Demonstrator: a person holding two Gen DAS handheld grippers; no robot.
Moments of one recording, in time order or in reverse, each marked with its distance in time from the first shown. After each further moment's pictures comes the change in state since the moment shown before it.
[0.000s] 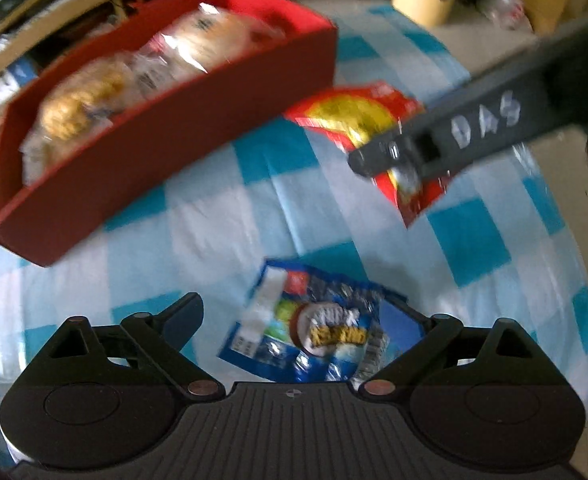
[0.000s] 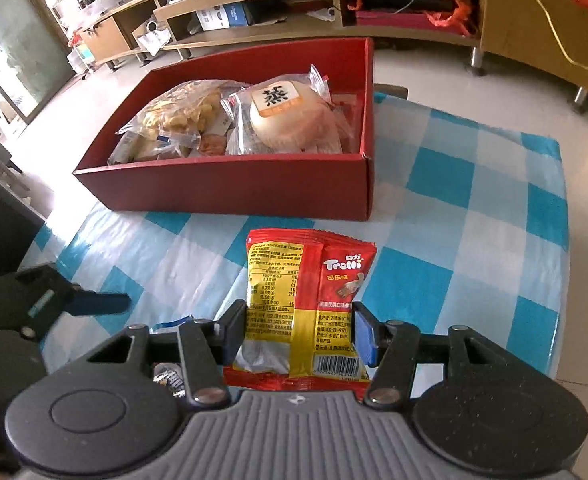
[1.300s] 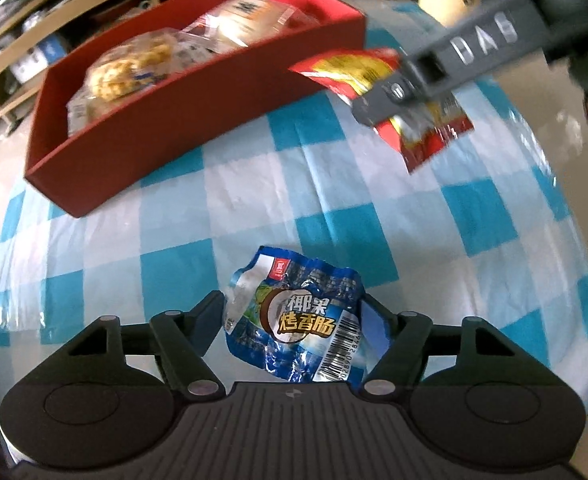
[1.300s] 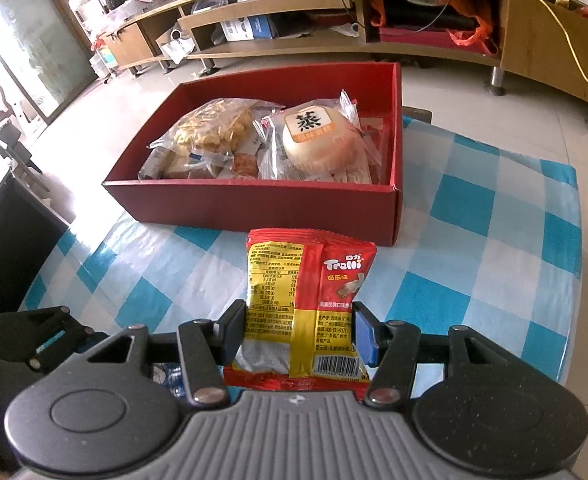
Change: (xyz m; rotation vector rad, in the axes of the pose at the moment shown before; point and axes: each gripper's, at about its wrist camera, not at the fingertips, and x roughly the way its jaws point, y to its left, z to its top) left arm -0.011 -0.007 -0.017 -0.107 -0.013 0.051; right arm -0.012 0.012 0.006 -0.039 -0.046 0.049
